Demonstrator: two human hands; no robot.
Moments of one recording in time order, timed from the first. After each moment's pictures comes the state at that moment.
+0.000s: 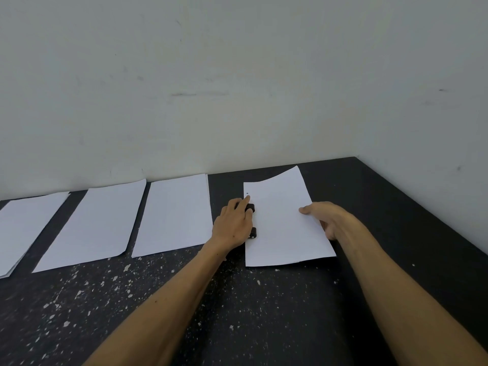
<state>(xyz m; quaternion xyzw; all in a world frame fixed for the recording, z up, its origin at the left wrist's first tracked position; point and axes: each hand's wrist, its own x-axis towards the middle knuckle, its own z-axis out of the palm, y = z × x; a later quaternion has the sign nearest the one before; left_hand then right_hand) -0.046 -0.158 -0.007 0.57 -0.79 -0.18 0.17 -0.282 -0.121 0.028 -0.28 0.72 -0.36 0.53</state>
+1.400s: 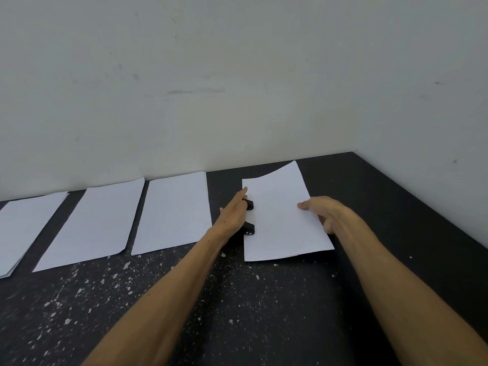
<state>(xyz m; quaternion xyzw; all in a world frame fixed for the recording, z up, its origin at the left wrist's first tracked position) -0.047 -0.170 -0.007 0.53 -0.68 -0.43 0.27 -0.282 -0.121 0.028 -0.27 0.72 -0.36 0.53</state>
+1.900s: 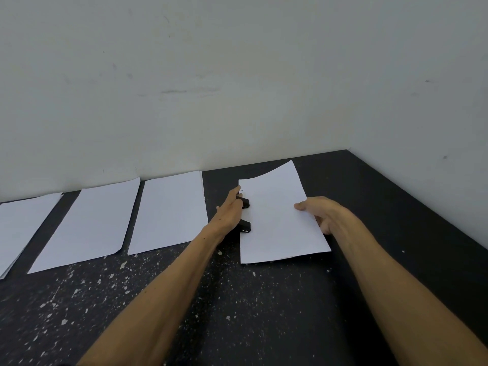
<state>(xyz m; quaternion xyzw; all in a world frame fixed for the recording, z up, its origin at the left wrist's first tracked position) -0.047 -0.188 -0.023 0.54 -0.64 -0.47 0.27 -0.286 -0.116 0.020 -0.28 0.72 -0.35 0.53</state>
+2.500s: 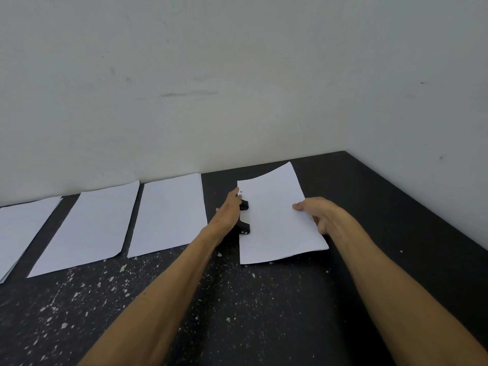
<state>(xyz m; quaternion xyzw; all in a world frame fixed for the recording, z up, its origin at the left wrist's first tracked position) -0.048 -0.187 -0.015 0.56 -0.63 -0.47 0.27 -0.284 -0.120 0.017 -0.28 0.72 -0.37 0.52</state>
